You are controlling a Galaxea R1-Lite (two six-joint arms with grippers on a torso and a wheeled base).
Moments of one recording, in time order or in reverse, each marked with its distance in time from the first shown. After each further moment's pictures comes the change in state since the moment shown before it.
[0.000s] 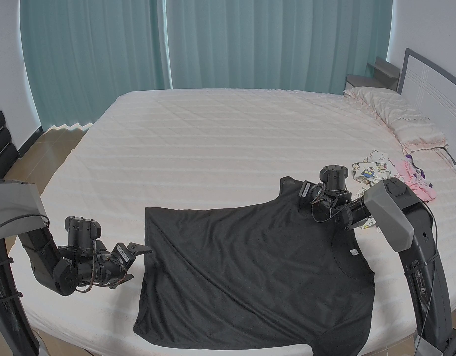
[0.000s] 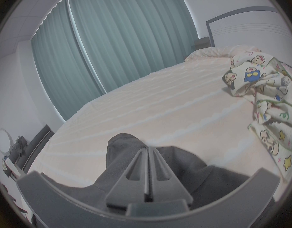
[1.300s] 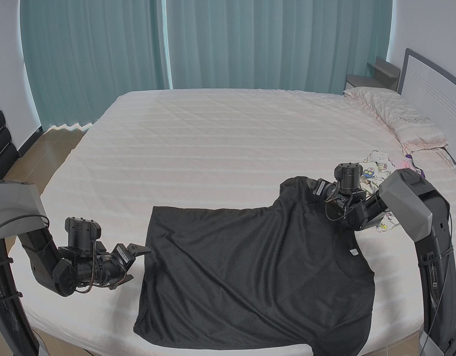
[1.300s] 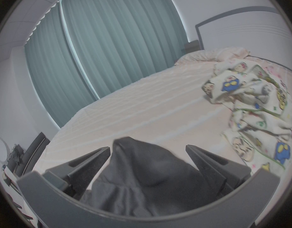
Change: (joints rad) left arm 0.000 0.000 0.005 0.000 0.000 0.001; right arm -0.036 -0.130 0.222 -0.077 -0.031 0.035
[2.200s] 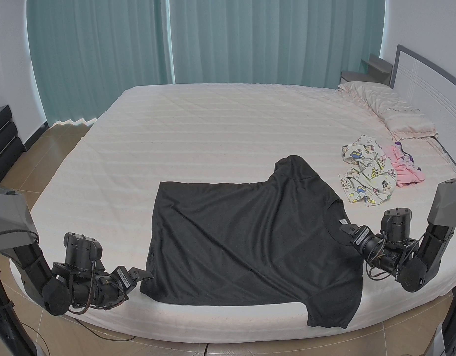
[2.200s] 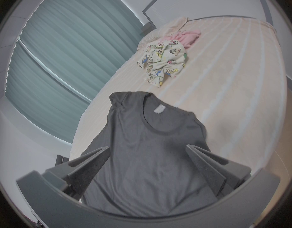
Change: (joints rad) left arm -0.094 -0.127 0.169 0.061 0.097 0.054; right arm 0.022 -0.492 1.154 -0.460 0.019 0.435
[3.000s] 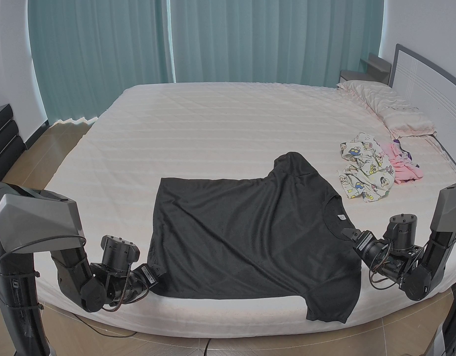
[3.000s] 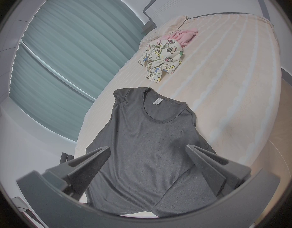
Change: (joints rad) left arm -0.121 0.241 -0.180 -0.050 0.282 0.000; right arm 0.020 -0.024 0.110 -0.106 0.023 0.015
